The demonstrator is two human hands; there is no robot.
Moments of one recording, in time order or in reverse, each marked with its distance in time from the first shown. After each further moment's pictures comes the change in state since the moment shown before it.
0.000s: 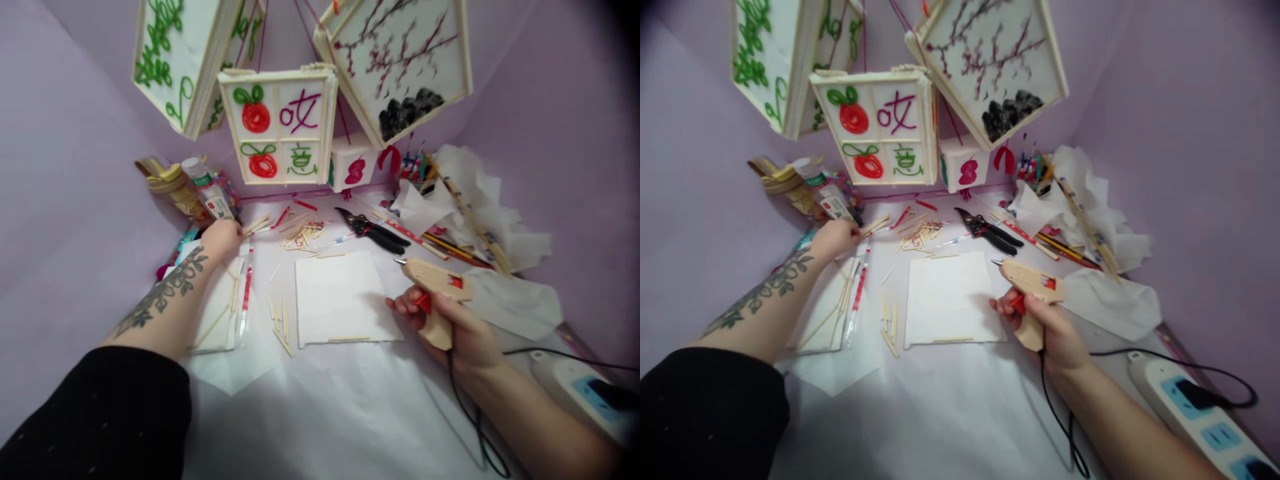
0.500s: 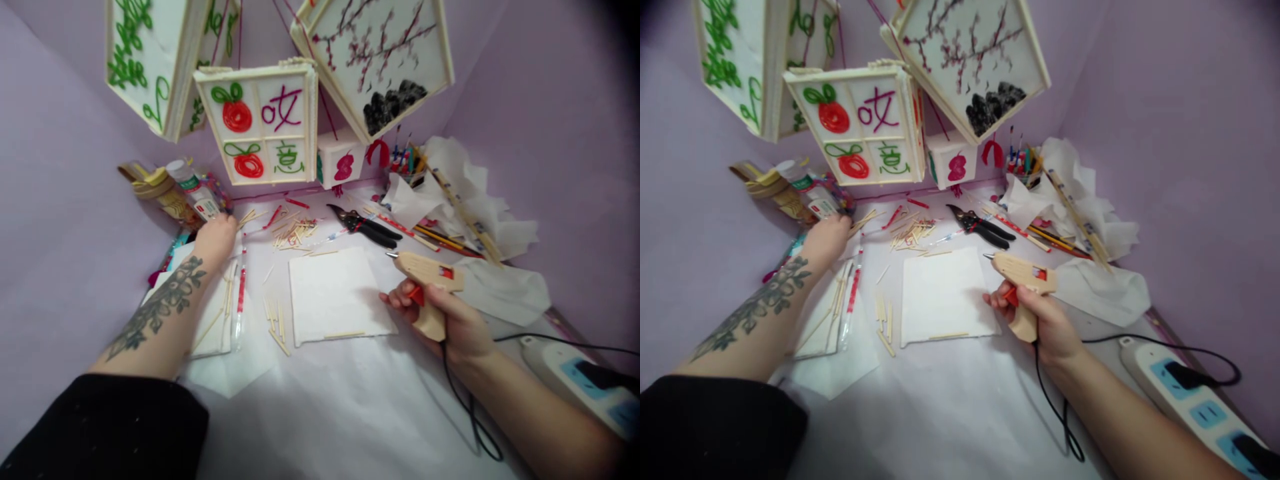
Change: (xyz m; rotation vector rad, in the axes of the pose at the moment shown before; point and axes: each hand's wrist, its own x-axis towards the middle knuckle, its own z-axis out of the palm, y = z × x) left_hand -0.017 0.014 -0.002 0.250 0.097 0.111; right_hand 0.002 -0.003 -0.001 0.036 -0.039 0.000
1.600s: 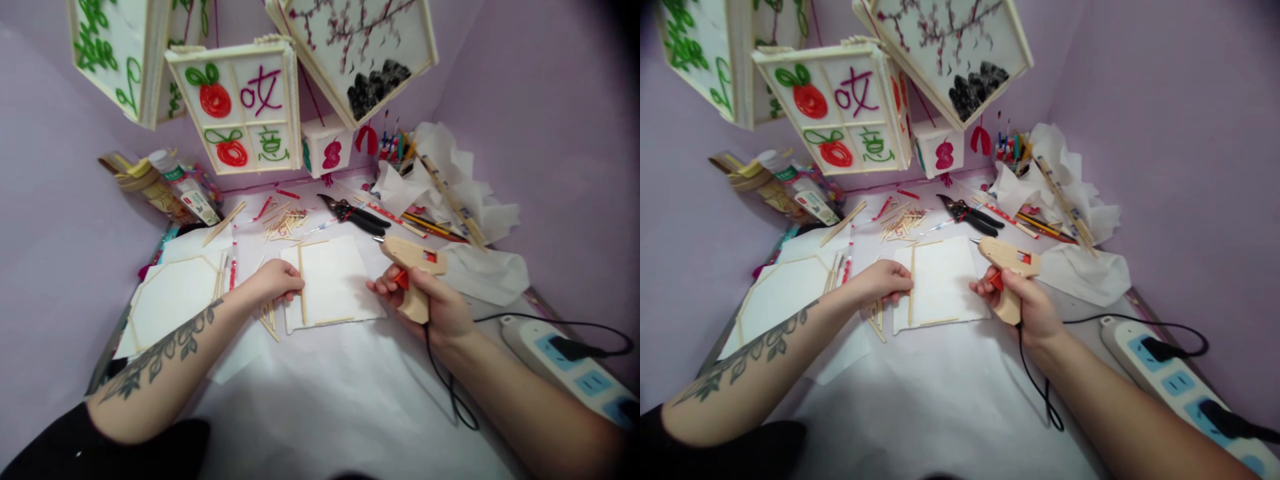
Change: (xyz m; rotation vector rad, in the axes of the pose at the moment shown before) left_hand -0.076 0.124 0.011 -1.048 -0.771 -0.118; right_hand -0.003 -0.004 0.002 0.110 0.012 0.062
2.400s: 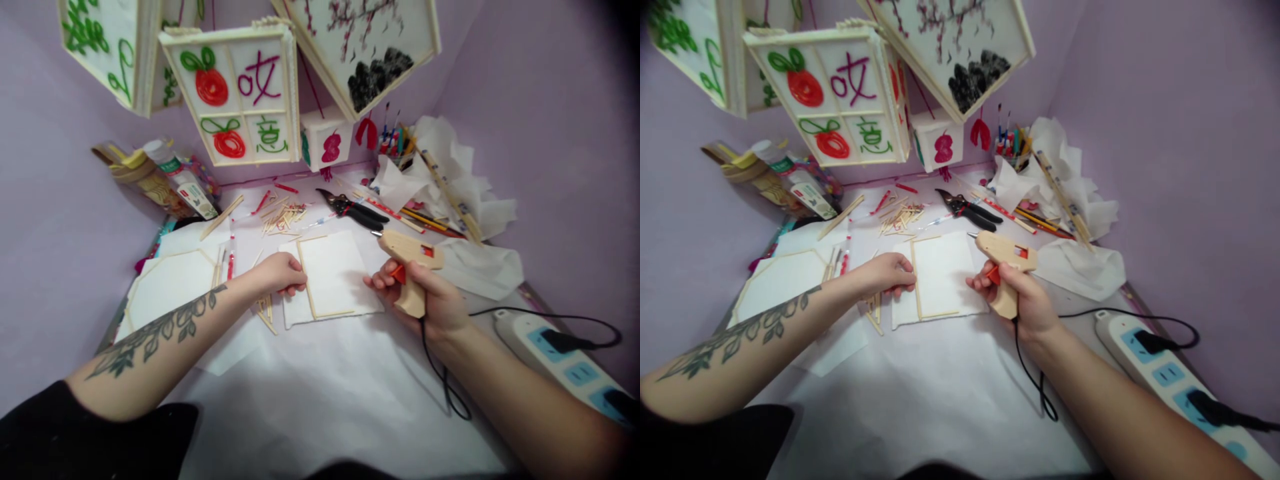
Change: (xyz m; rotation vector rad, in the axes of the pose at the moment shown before) left_hand 0.001 0.011 0.006 0.141 -0.025 0.027; right_hand -0.002 0.001 0.001 0.011 -0.004 0.004
